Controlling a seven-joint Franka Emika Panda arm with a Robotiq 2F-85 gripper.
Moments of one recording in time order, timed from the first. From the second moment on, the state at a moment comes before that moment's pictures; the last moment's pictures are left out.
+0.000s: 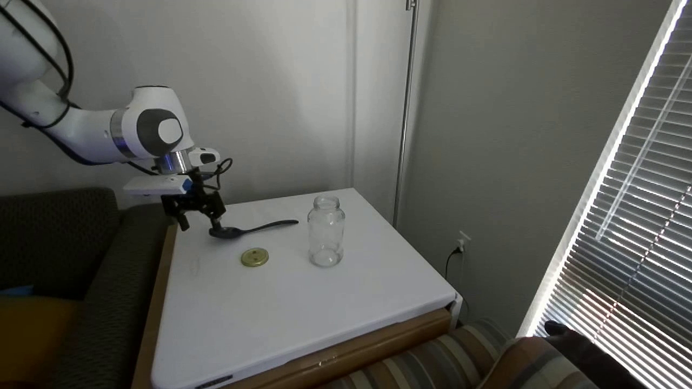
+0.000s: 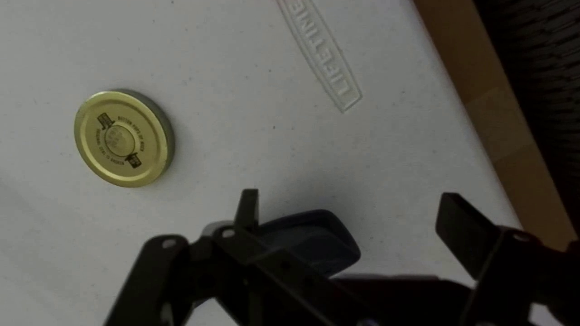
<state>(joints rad) 0.45 0.97 0.02 -1.42 -0.22 2.38 0.18</state>
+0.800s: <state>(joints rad) 0.50 1.07 -0.02 -1.32 -0.30 2.40 0.19</state>
